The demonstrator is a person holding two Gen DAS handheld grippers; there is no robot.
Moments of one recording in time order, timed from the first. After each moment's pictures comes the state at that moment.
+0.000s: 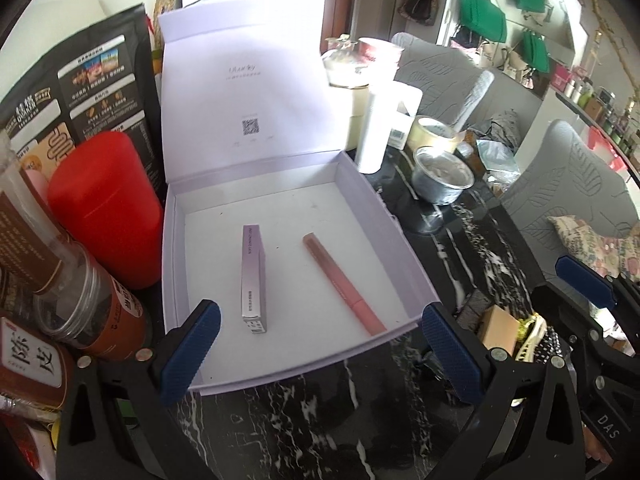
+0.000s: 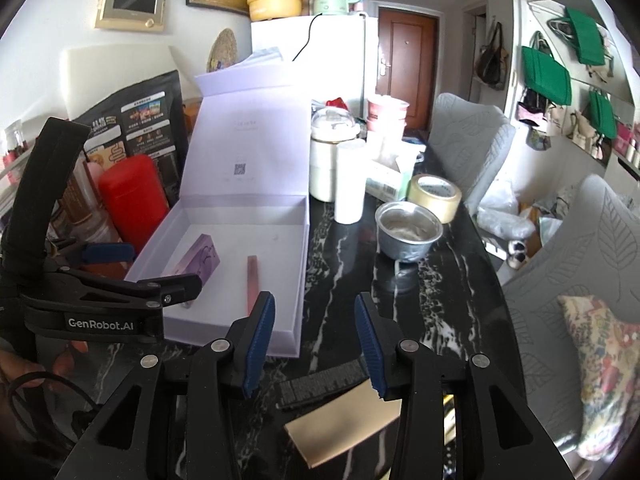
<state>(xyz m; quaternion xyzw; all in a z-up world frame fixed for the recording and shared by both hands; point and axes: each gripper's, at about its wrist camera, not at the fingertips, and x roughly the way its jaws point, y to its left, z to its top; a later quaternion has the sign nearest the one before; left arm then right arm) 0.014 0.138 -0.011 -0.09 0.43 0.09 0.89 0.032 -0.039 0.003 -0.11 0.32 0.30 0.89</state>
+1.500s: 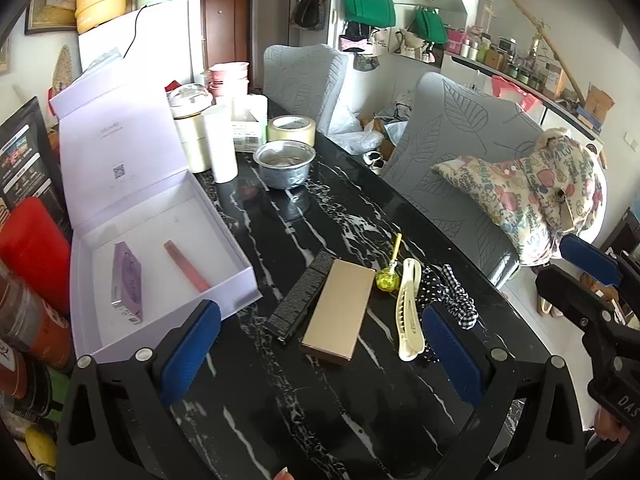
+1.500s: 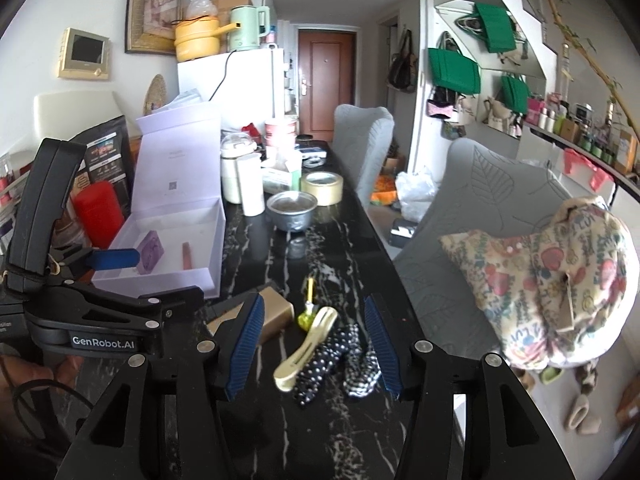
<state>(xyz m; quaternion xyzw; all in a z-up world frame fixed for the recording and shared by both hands) -0.032 0.000 0.002 -0.02 0.40 -0.06 0.92 -0.057 -0.176 0.023 -0.06 0.29 0.17 0.94</state>
